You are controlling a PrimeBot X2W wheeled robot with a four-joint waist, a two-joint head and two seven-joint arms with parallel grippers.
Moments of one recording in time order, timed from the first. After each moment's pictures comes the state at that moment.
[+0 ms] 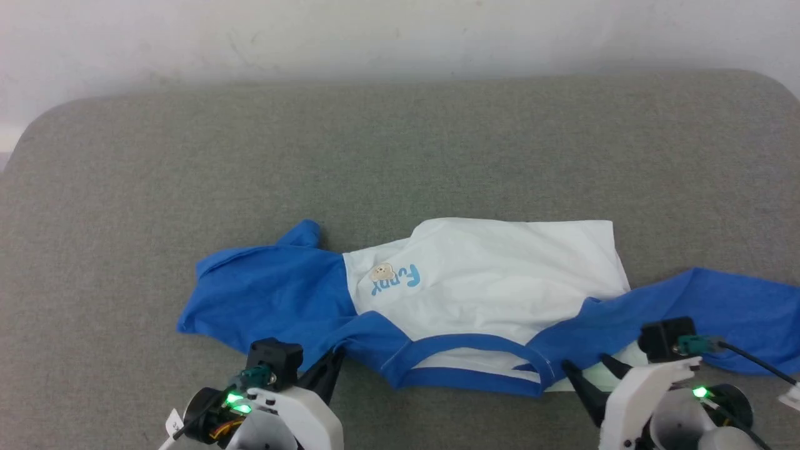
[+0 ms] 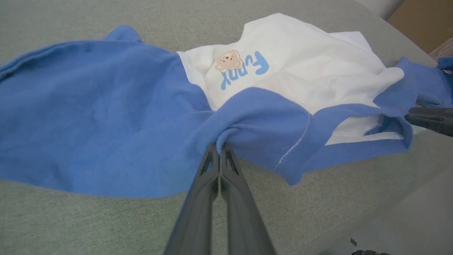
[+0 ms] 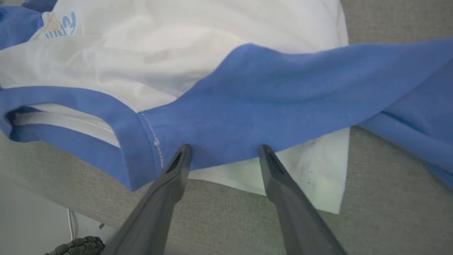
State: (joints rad) left arm -0.09 0.39 -0.59 0.04 -0.54 0.19 0.14; right arm 0.00 -0.17 0.11 0.15 0.38 0.13 0.40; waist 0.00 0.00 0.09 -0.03
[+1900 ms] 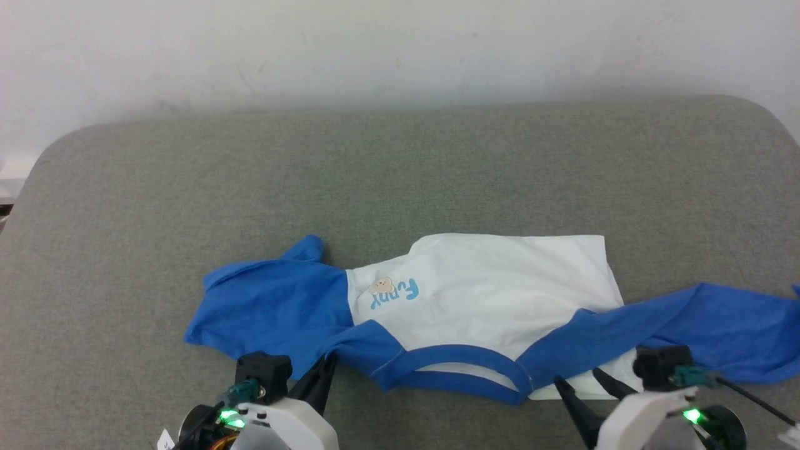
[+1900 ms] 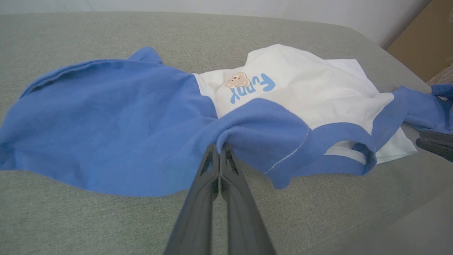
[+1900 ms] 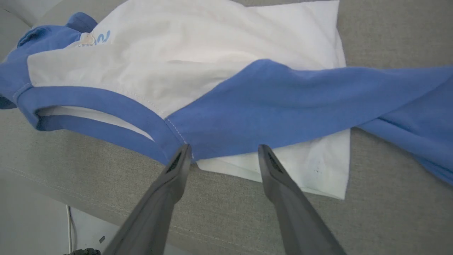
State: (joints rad) left arm -0.06 0.38 -0.58 0.04 -0.57 0.23 0.07; right arm 0.09 -0.15 0.13 0.10 0.35 0.13 0.30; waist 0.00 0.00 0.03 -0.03
